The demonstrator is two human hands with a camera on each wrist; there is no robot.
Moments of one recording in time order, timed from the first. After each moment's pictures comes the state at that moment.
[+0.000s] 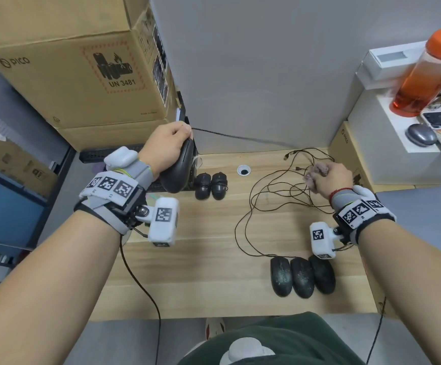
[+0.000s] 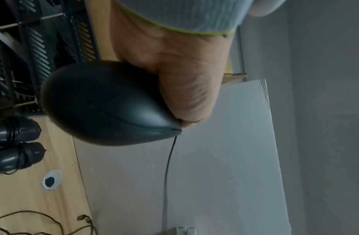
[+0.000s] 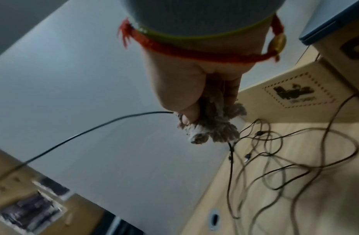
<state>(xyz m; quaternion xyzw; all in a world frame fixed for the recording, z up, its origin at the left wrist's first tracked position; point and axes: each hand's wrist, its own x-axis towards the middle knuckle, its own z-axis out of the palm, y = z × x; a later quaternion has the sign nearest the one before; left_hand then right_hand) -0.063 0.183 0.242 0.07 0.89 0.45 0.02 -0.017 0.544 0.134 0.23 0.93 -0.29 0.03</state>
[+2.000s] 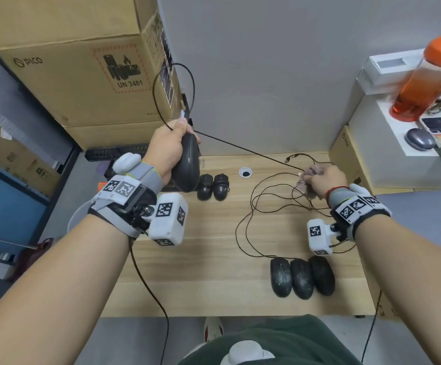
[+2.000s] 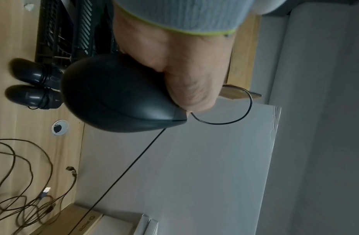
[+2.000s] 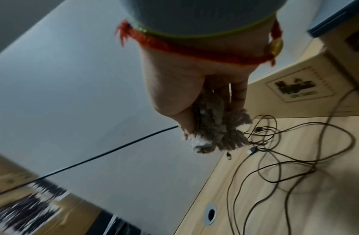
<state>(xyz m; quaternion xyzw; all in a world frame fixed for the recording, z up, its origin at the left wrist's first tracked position) -0.033 0.199 0.255 -0.04 0.77 0.64 0.00 -0.020 0.537 0.139 0.25 0.89 -0.38 0.07</state>
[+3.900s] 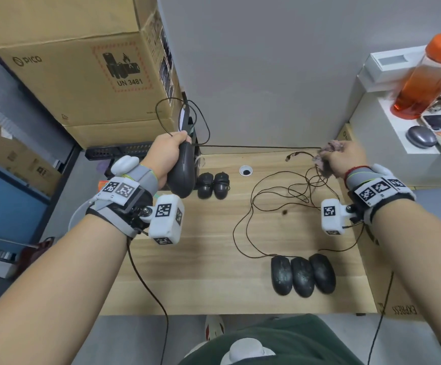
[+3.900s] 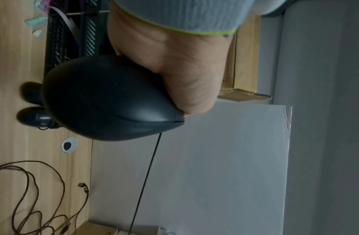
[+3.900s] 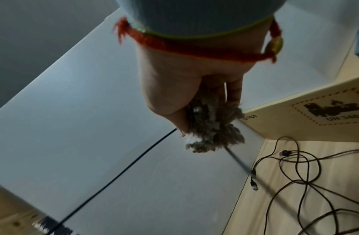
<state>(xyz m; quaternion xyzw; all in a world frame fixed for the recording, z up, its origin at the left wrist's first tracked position) -0.033 0.191 0.246 -0.10 0.77 0.62 0.07 -0.043 0.570 0.165 0.24 0.89 -0.39 -0.01</state>
